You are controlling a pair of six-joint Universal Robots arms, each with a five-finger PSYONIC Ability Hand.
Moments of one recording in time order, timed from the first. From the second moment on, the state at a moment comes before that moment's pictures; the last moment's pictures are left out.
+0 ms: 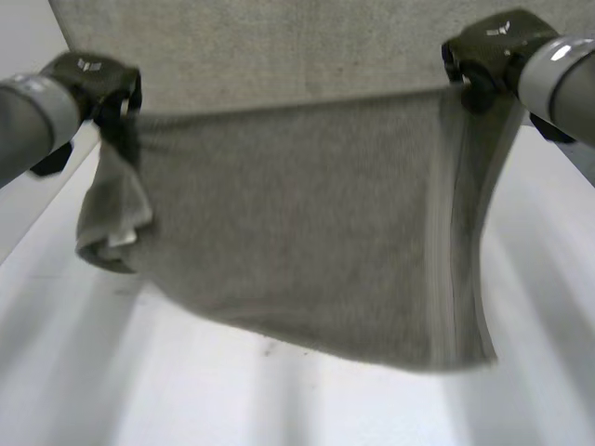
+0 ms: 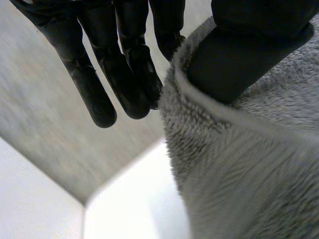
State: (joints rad) left arm 4.46 -2.08 -0.74 2.69 -1.50 3.52; right arm 1.90 -0.96 0.49 0.56 1.45 2.65; left_hand 1.20 1.22 1.22 1.22 1.03; right_hand 1.33 1.33 1.34 1.34 1.17
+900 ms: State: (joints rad) left arm 4.43 -2.37 -1.28 3.22 -1.43 3.49; right arm 1.94 -0.81 1.08 0.12 1.53 2.55; left_hand 1.20 1.22 1.22 1.22 1.03; right_hand 1.33 1.33 1.34 1.34 1.17
